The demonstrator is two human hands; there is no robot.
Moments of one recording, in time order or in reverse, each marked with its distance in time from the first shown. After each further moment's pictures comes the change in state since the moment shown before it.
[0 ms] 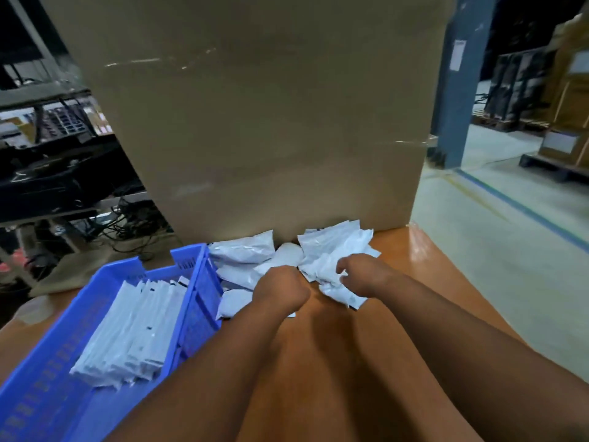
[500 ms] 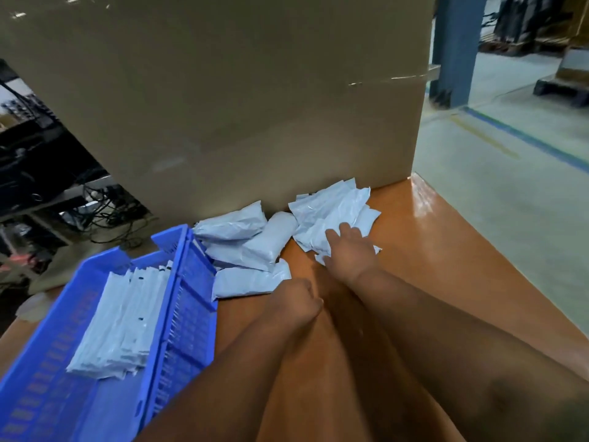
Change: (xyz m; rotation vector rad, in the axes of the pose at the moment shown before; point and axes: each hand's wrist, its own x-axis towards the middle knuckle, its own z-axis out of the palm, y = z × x) left_hand -0.017 -0.005 0.084 0.092 -0.178 0.099; right_hand 0.049 0.007 0.096 -0.060 0.304 0.095
